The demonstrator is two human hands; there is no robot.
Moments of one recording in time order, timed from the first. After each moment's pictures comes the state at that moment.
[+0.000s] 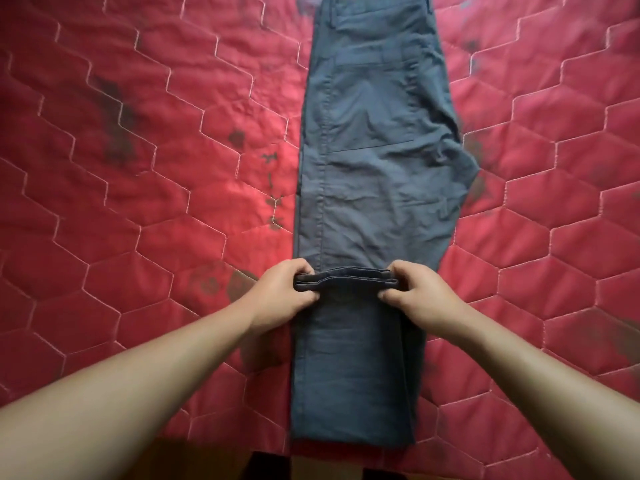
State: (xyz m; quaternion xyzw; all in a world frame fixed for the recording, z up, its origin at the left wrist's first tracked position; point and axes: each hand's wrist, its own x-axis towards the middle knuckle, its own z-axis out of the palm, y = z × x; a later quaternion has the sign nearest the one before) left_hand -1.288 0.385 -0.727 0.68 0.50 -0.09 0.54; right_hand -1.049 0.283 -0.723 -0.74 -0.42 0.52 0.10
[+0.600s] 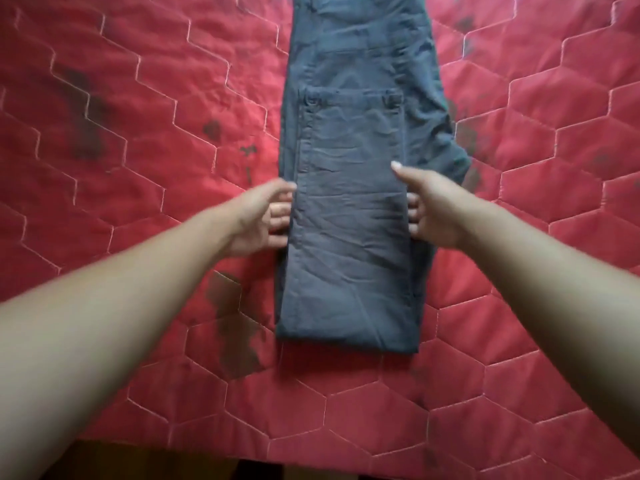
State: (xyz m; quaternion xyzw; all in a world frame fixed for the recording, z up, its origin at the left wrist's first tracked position) left_hand -1.237 0.480 -0.727 0.30 0.57 -0.03 0.76; right_hand -0.981 0.384 -0.733 -0.66 -0.03 0.69 0.30
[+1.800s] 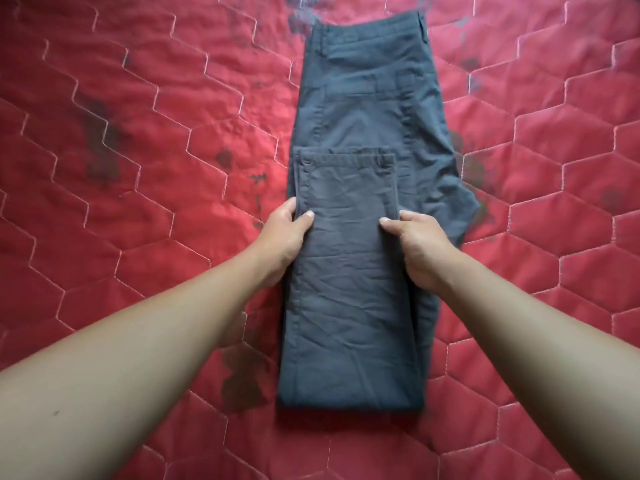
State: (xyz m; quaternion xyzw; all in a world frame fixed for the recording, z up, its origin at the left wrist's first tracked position) left_hand -1.212 0.471 -0.758 0.47 0.57 0.17 0.66; right_hand -1.023 0.389 -0.749 -0.69 -0.07 0.58 0.42
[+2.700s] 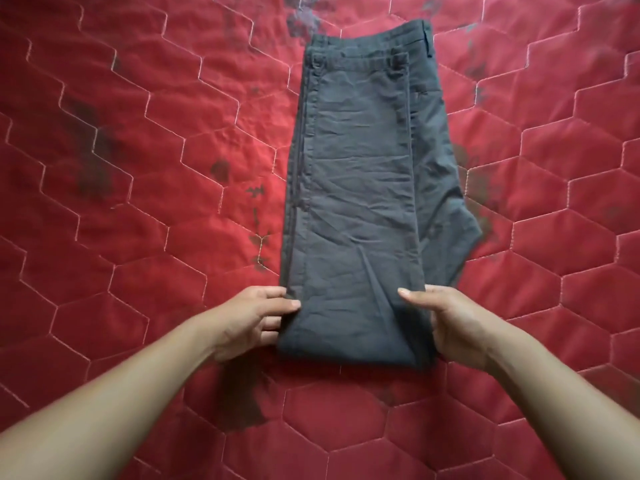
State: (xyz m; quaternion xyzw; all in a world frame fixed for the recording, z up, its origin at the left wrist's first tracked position) left_hand -1.281 0.432 -0.730 0.24 0.54 -0.07 0.80; right_hand -0.999 0.318 -0.721 -0.58 0.05 0.75 0.32
